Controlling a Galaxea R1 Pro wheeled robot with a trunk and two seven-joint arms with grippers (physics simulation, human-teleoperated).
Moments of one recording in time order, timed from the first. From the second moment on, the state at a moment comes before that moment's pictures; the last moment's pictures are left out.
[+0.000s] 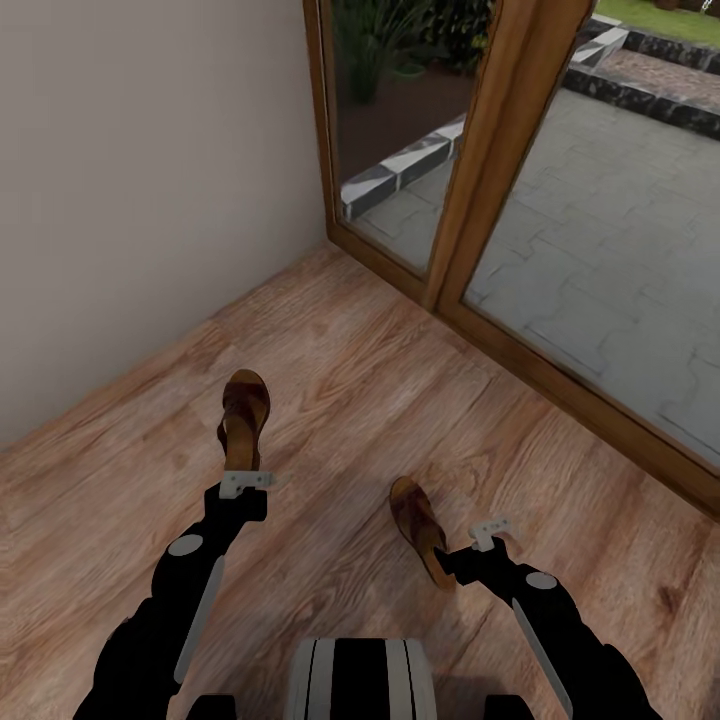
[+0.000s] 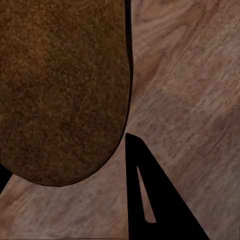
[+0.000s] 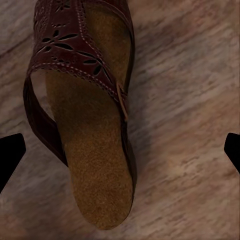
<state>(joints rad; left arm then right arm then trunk) -0.35 -0.05 -0.03 -1.45 -0.06 0.47 0.00 -0.34 -0.10 0.13 -1.17 0.01 0.41 0.24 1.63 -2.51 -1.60</state>
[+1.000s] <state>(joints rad) -0.35 -0.05 -0.03 -1.45 -0.06 0.47 0.00 -0.34 -0.11 0.12 -1.17 0.01 0.41 0.24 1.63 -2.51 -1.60</state>
